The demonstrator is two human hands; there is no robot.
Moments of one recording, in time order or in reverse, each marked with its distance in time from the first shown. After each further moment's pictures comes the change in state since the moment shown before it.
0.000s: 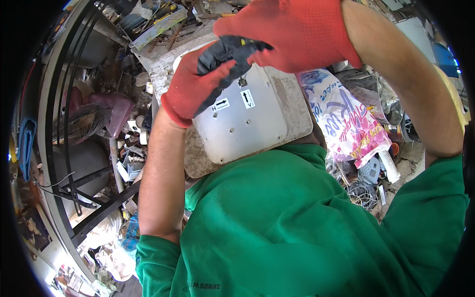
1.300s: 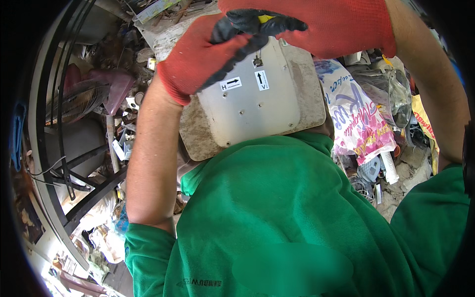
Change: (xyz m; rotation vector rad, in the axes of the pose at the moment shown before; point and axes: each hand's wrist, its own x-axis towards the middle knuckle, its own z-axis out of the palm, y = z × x) left_hand 0.002 0.019 -0.003 0.249 0.002 0.036; right_hand 0.028 0.027 0.020 -0.144 0.280 -0.581
